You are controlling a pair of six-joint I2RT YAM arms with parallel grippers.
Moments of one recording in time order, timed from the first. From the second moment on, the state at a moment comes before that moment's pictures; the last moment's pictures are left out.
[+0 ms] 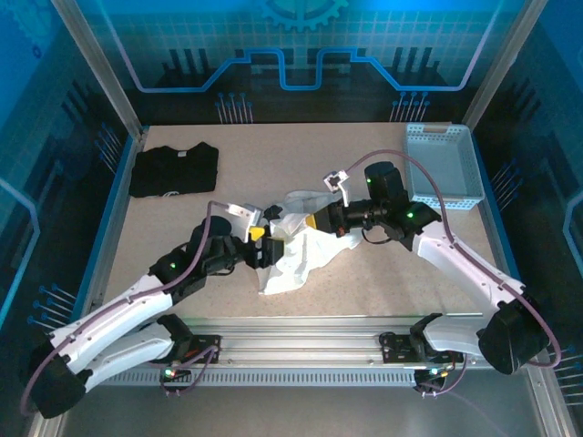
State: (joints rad) left arm -0.70 0.88 0.63 -0.21 0.11 -0.39; right arm 0.50 1.24 1.02 -0.36 -0.83 0.34
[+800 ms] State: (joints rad) left arm -0.73 1.20 0.86 -0.24 0.03 -0.26; right arm 0.49 1.24 1.02 -0.44 -0.78 0.30
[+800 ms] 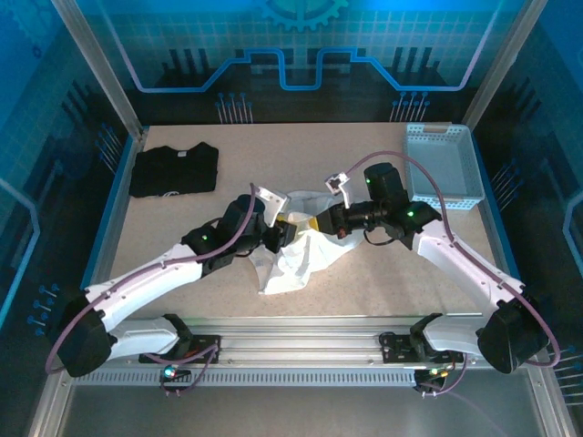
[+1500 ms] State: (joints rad) left arm -0.53 1.07 0.95 -0.37 0.62 -0.47; right arm 0.55 1.17 1.14 -0.64 -0.38 0.01
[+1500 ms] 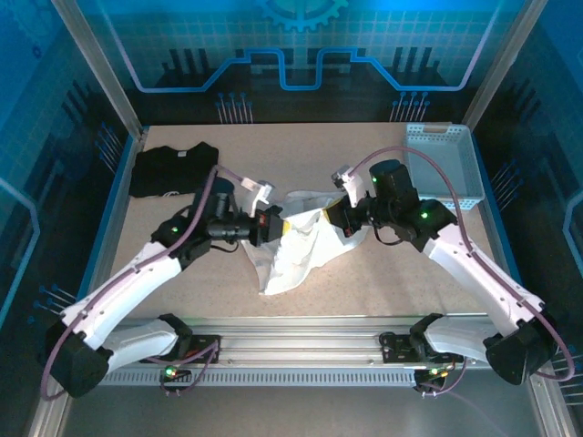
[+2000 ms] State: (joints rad) left arm -0.45 1.12 0.93 -0.23 0.80 -0.69; right arm 0.67 1.28 1.21 -0.71 0.12 0.02
